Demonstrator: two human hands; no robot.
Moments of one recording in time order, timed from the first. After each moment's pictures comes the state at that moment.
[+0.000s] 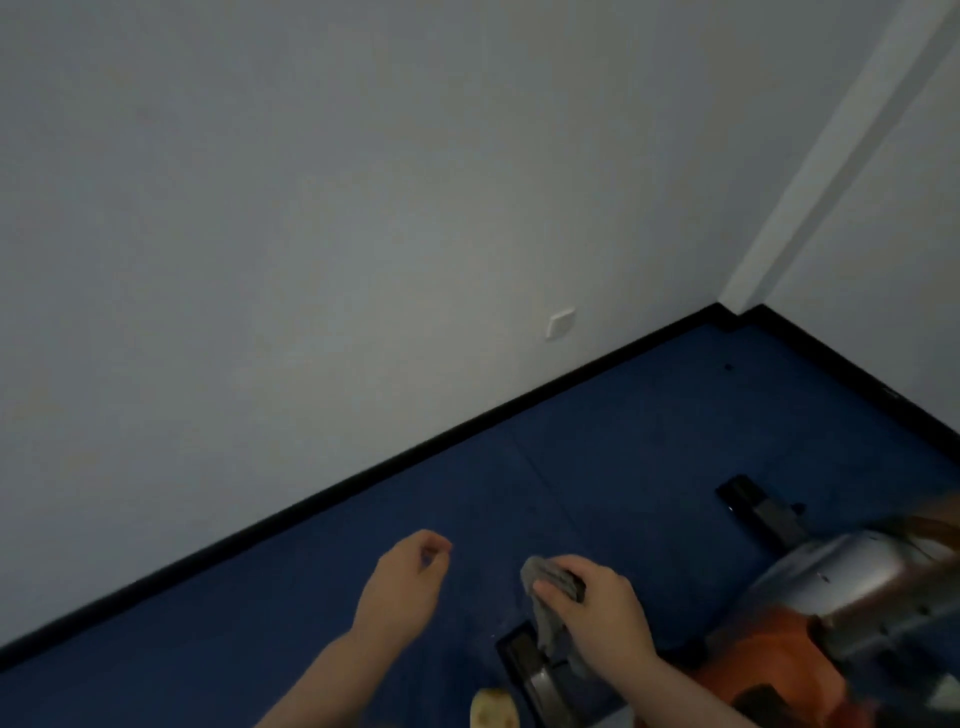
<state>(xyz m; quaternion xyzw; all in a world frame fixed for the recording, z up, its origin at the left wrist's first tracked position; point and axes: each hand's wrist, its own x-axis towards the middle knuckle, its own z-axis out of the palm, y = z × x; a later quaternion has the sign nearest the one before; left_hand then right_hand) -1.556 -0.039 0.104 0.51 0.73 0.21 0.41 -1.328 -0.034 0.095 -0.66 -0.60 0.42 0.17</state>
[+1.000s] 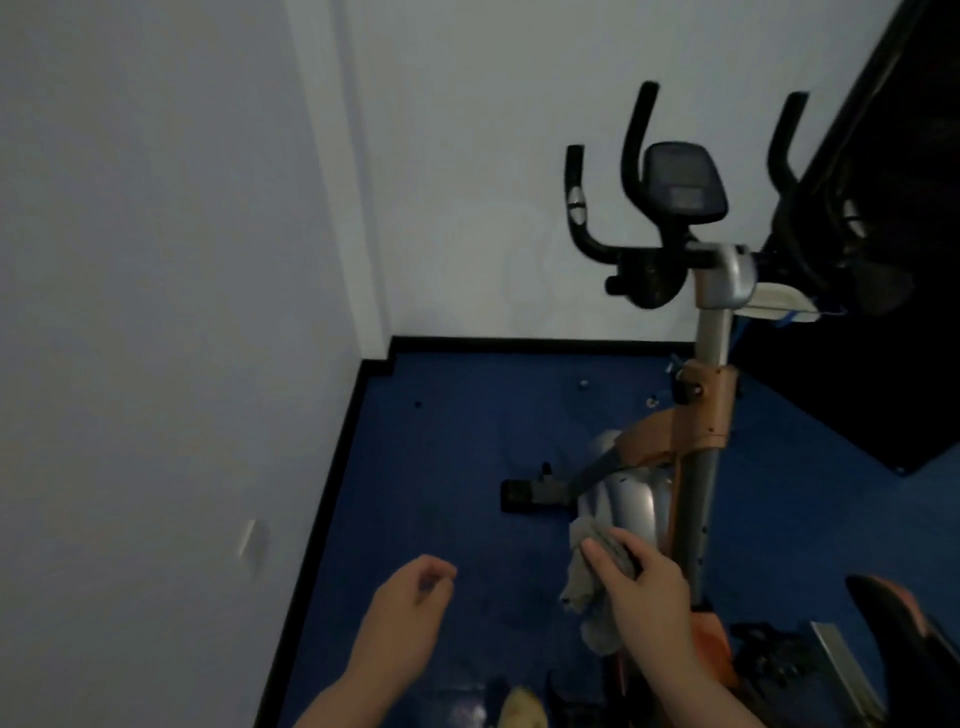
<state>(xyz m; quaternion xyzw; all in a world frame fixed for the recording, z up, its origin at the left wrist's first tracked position) -1.341 0.360 0.140 0.78 0.34 0.05 0.52 -1.192 0.167 0.149 -0.82 -0.11 0.11 0.55</state>
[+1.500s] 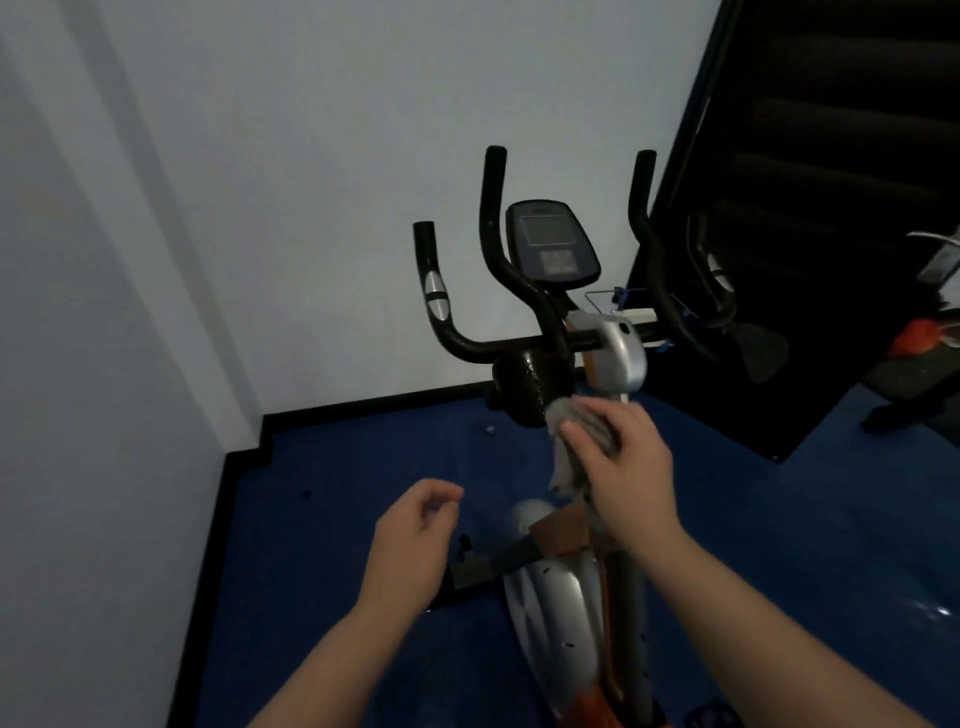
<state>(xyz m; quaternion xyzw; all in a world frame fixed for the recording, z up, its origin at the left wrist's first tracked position) -1.042 0.398 0.225 0.78 0.19 0.12 0.58 -0.932 0.217 0.268 -0.84 -0.18 -0.14 0.49</state>
